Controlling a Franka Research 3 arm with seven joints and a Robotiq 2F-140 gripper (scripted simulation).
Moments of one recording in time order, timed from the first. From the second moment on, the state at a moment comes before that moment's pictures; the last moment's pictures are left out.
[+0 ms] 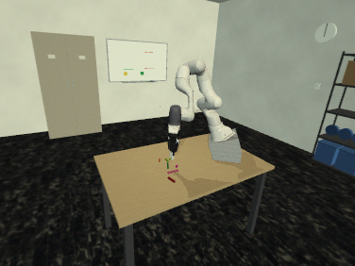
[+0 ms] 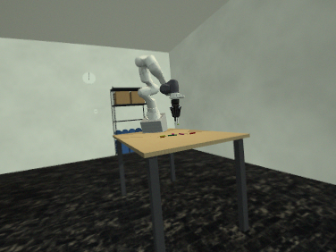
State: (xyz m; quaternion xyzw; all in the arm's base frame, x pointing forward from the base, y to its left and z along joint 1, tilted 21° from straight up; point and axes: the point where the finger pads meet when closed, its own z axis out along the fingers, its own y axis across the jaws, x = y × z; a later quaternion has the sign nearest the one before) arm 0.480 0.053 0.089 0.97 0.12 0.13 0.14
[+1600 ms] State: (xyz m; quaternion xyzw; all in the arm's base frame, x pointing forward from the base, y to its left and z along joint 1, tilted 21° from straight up) arm 0.514 -0.029 0.119 0.91 0.38 0.09 0.17
